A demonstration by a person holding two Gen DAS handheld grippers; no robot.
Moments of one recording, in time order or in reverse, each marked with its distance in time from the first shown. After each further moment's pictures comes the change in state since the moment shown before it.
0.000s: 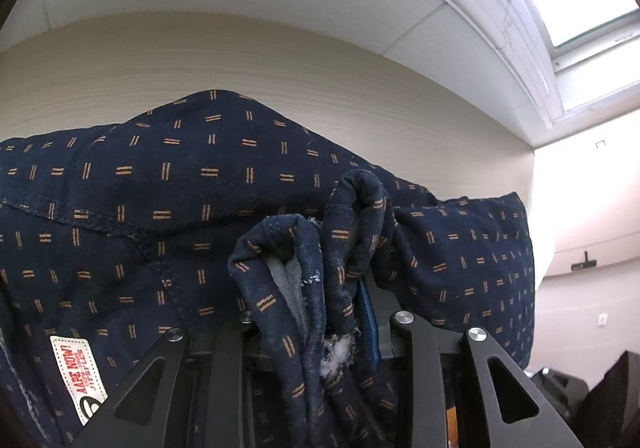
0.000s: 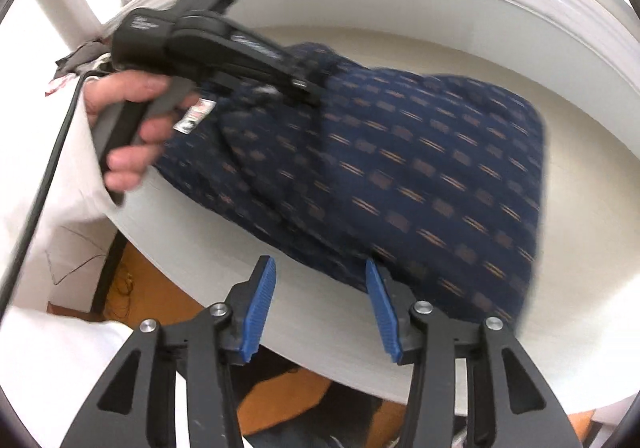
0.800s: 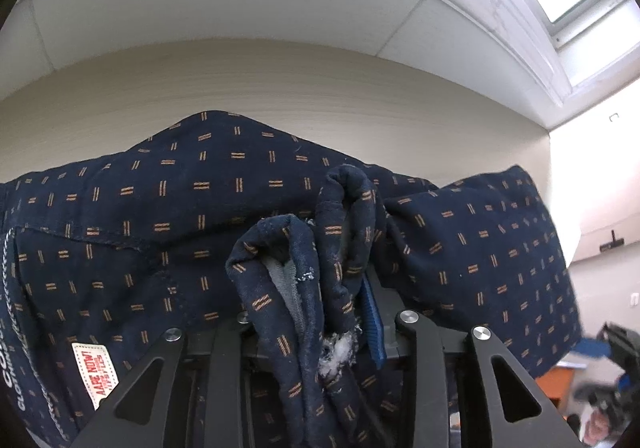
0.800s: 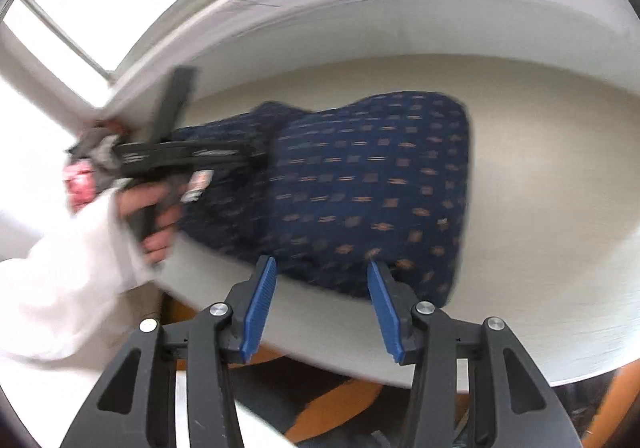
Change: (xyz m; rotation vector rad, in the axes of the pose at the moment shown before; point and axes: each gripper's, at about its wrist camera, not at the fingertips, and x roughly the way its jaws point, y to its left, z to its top) left arm -0.001 -0.028 -0.014 0.094 -0.037 0.105; right arm -0.073 -0.063 -0.002 0.250 -0.082 0.218
